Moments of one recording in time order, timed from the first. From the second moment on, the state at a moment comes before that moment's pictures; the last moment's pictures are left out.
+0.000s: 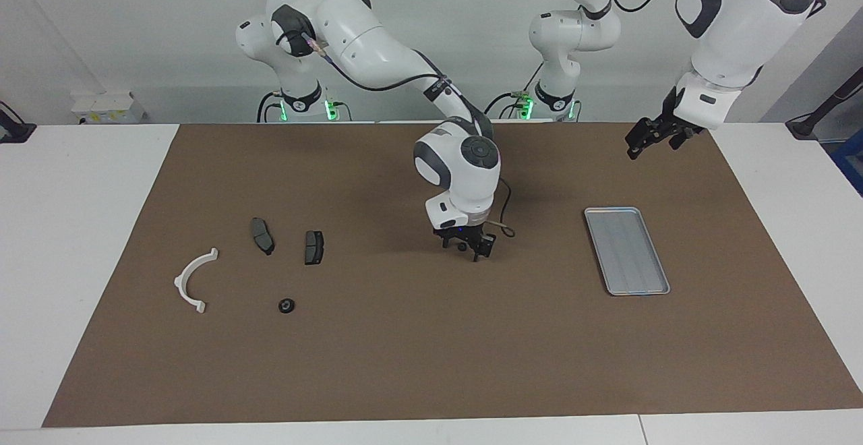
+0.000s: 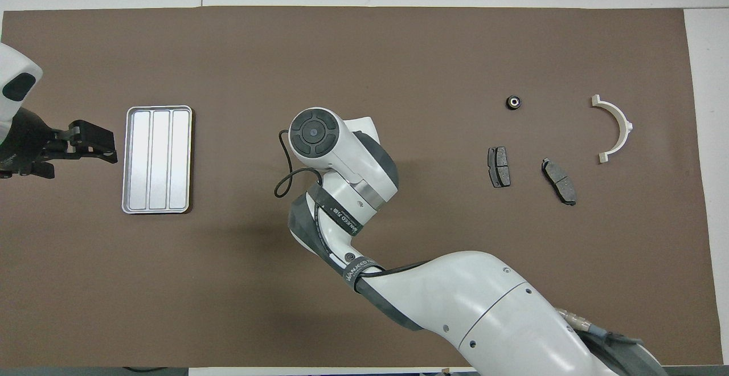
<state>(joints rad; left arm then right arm) -0.06 -0.02 -0.01 -1.68 0.00 1.56 -0.25 0.61 0.76 0.09 -1.34 -0.12 2.10 1.26</state>
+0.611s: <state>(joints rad) -0.06 -0.02 -0.01 -1.67 0.00 1.64 -0.08 0.60 0.75 0.08 -1.33 -0.06 2.10 1.26</state>
